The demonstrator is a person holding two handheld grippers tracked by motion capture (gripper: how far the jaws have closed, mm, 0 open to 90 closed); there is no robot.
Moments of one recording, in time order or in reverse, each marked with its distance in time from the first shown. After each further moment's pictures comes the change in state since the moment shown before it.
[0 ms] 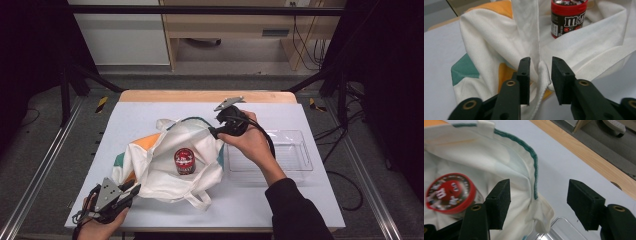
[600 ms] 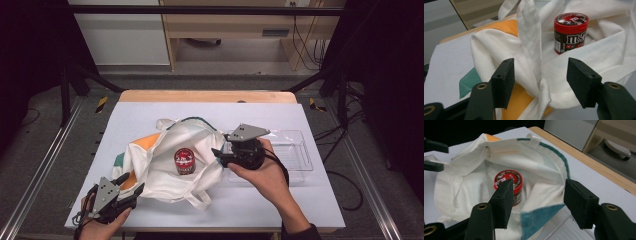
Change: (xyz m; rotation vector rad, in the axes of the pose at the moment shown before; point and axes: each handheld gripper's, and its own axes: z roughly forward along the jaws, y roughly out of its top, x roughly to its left) left arm -0.003 0.006 -0.001 -0.078 0.052 -0.006; right arm 0.055 -0.047 -0.082 -0.203 0.070 -0.006
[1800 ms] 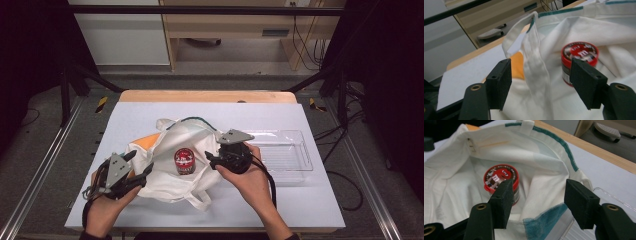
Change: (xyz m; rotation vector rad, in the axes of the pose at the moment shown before) left arm 0.008 0.068 0.038 -0.006 0.017 0.098; right arm 0.015 -0.010 0.037 0.062 -0.095 0.101
